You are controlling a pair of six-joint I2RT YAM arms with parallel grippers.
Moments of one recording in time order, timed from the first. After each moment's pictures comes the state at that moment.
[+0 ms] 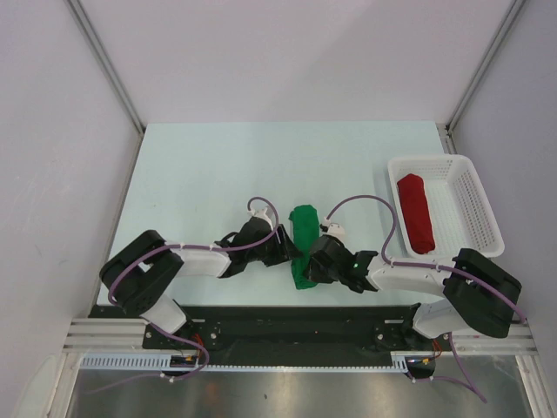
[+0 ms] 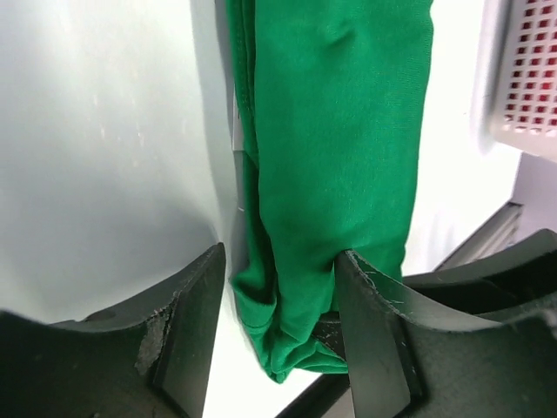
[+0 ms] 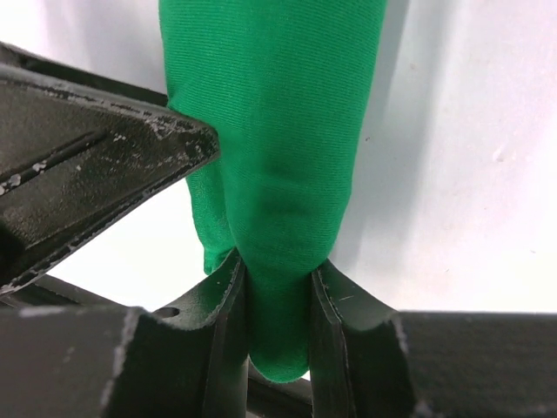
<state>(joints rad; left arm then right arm) -0.79 1.56 0.53 0.37 0.12 -1.02 1.01 1.38 0.60 -0.12 0.21 0.99</state>
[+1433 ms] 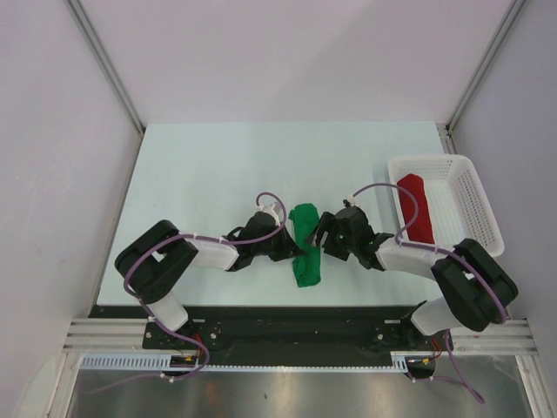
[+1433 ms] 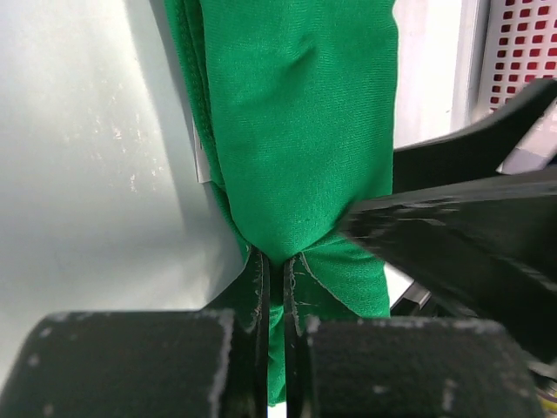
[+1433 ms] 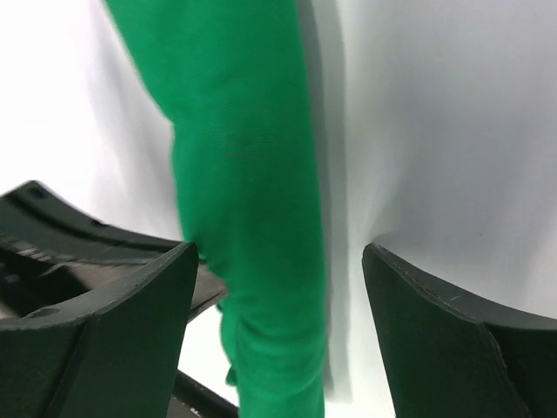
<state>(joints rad) -0.77 1.68 0.62 0.41 0.20 -0.97 0.65 1.43 0.58 0.12 -0.04 0.97</state>
